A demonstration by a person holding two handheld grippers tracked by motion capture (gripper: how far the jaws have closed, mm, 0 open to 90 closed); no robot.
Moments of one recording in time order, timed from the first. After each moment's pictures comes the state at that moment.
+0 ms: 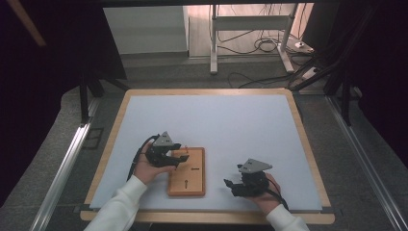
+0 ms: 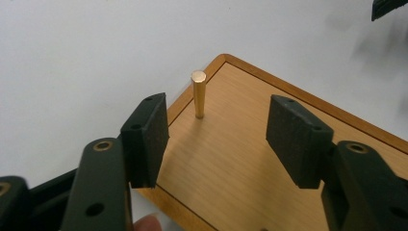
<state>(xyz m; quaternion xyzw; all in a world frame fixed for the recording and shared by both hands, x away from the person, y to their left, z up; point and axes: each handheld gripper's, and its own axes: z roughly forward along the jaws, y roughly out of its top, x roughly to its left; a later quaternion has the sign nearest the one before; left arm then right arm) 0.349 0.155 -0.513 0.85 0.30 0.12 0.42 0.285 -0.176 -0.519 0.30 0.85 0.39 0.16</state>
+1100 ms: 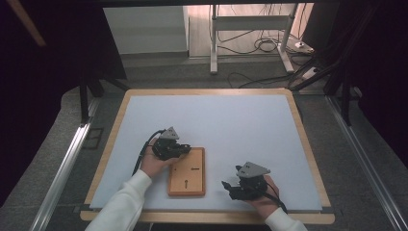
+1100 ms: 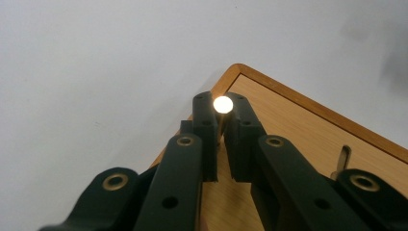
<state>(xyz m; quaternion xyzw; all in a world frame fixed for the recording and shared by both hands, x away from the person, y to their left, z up) 0.379 0.149 -0.522 0.85 0.30 0.08 0.42 0.273 -0.168 -0.515 0.28 0.85 0.40 0.18</state>
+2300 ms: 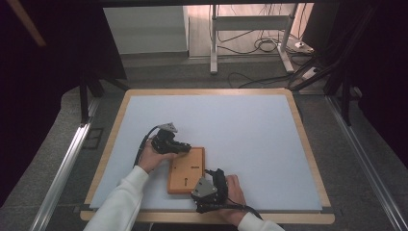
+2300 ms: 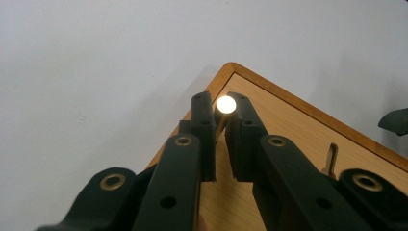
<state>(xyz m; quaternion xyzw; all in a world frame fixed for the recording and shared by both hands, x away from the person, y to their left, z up) 0.399 0.156 -0.521 0.85 0.32 -0.01 0.42 0.245 -0.062 -0.536 0.13 0.89 0.32 0.29</state>
